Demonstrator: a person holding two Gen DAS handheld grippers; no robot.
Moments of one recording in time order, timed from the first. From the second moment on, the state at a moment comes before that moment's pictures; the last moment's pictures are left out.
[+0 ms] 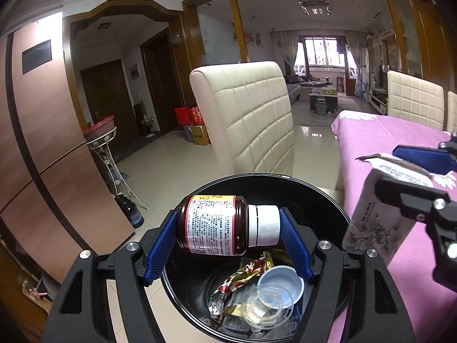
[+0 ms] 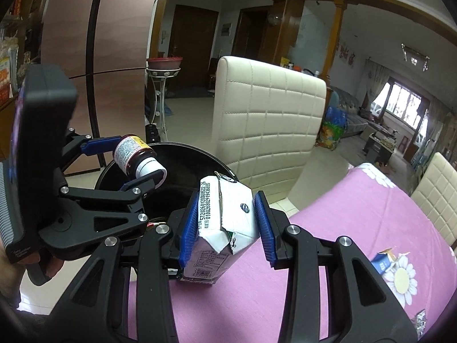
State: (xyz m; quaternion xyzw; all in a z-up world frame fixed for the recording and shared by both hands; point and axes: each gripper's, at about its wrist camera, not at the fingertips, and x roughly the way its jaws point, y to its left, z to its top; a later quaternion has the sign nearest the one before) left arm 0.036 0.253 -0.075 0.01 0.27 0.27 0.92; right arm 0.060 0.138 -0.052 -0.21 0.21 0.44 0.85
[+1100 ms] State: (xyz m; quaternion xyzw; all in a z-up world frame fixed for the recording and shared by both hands) left arm 0.047 0.245 -0.080 0.00 0.29 0.23 0.93; right arm 0.087 0.100 -0.064 -0.18 0.24 0.37 0.88
